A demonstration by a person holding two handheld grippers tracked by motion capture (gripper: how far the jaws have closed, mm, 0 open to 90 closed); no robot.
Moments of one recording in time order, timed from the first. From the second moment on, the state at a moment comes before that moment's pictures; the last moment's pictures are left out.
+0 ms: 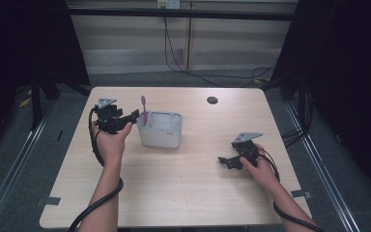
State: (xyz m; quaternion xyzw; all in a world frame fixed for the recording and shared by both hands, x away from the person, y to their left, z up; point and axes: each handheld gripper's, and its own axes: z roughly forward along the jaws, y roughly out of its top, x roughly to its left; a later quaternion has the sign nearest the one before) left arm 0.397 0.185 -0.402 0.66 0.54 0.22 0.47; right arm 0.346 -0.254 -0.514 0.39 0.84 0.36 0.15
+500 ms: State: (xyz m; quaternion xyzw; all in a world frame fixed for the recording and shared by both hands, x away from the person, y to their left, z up) left arm 0.389 0.196 -0.413 0.67 0.53 0.21 0.47; right arm 0.346 -0.254 -0.514 0.39 0.84 0.36 0.15
